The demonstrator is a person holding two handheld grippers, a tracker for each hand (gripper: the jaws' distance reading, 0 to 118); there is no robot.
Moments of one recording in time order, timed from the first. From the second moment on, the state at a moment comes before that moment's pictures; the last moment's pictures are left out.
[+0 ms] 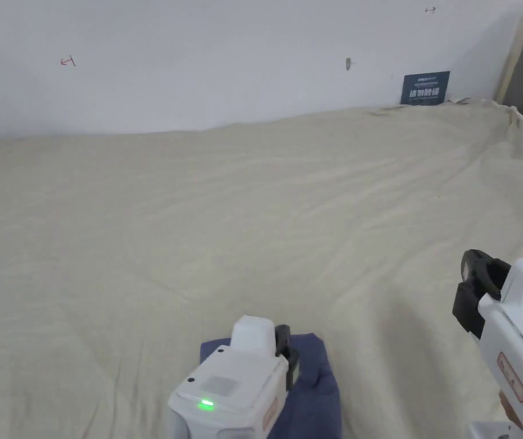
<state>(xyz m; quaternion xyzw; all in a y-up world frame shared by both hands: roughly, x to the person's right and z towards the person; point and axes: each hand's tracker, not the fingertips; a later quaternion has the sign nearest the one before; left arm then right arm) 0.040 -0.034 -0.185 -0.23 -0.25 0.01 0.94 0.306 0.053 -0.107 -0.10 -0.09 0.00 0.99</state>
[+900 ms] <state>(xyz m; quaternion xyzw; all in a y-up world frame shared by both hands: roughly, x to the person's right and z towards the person) -0.160 0.029 -0.181 -0.12 -0.03 0.03 0.99 0.201 0.007 -0.151 -0.10 -0.03 0.01 0.99</state>
